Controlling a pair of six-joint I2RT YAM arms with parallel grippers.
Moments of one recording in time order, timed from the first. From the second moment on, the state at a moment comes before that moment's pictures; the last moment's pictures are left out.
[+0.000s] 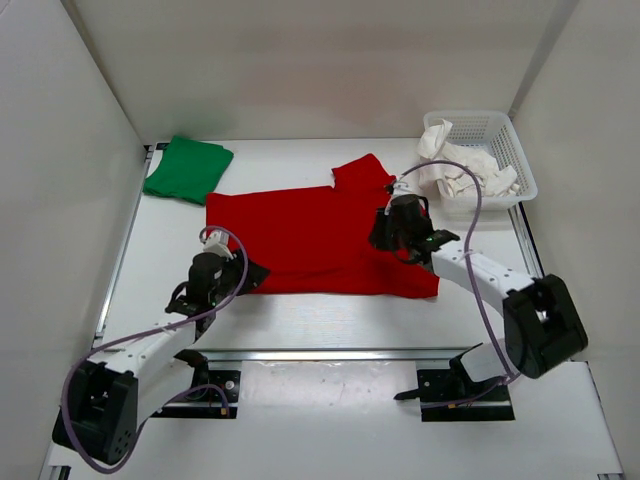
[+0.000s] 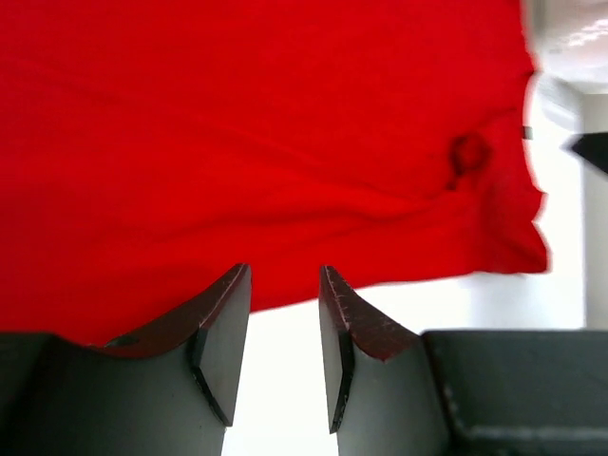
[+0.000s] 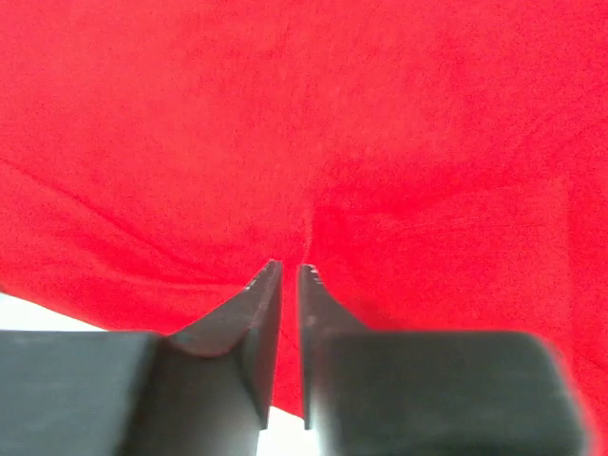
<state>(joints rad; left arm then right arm) -0.33 0.94 0.25 0.24 0.17 -0.71 0.48 1.44 0.86 -0.09 -0.01 0.38</state>
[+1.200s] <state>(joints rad) 0.06 0.84 0.20 -0.18 0.44 -0.71 0.56 1.05 0.36 -0.17 -0.13 0.55</state>
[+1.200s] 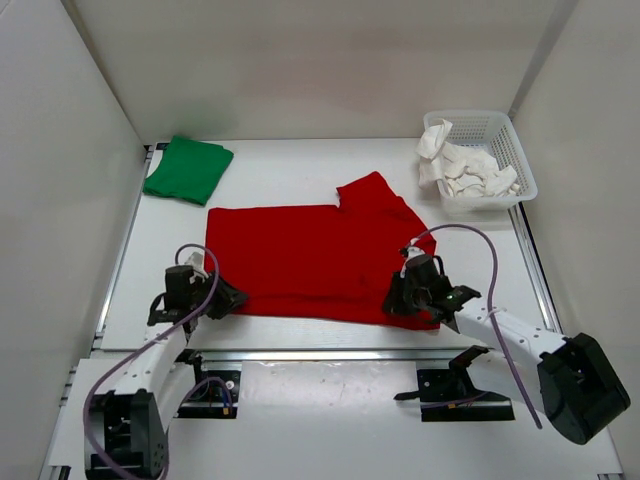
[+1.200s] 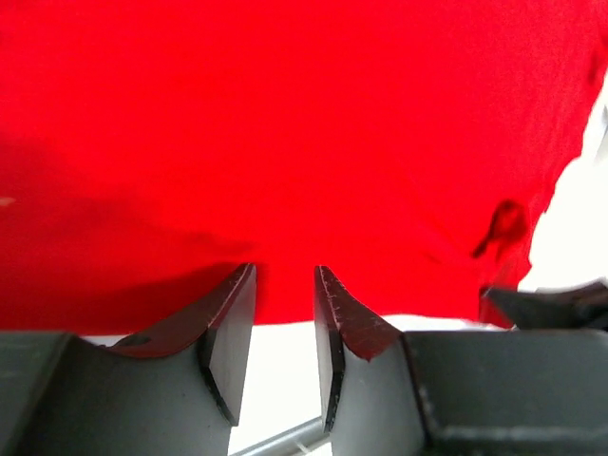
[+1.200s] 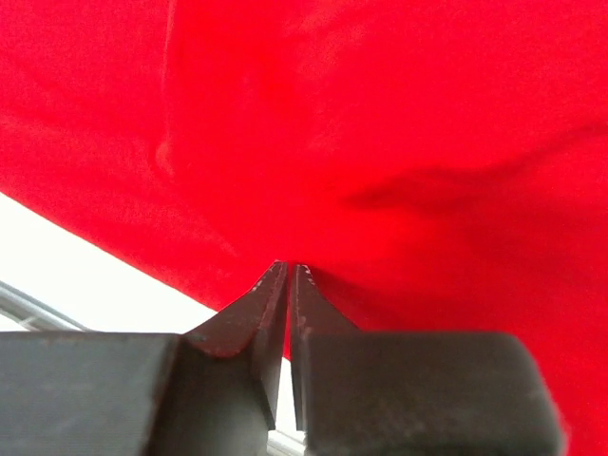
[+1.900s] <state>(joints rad) 0.12 2.01 1.42 -0.30 0.05 -0.52 0.55 1.43 0.70 -0.08 -0.22 0.42</state>
